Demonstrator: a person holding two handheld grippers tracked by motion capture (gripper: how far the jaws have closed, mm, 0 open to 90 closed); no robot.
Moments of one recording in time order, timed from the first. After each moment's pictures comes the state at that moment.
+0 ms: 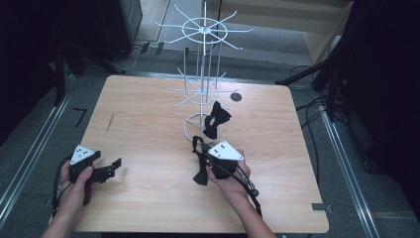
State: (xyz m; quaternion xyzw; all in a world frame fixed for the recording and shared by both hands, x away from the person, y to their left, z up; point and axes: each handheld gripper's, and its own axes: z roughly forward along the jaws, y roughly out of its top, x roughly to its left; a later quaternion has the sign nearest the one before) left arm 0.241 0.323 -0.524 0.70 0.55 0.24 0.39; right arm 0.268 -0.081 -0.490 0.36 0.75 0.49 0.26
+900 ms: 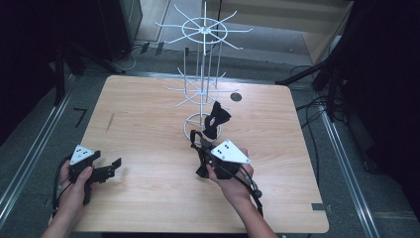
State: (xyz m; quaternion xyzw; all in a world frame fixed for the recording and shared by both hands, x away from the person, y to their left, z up) left arm 0.240 0.323 -0.524 0.70 0.55 0.24 0.39; right arm 0.256 -0.085 -0.462 0.33 0.73 0.53 0.28
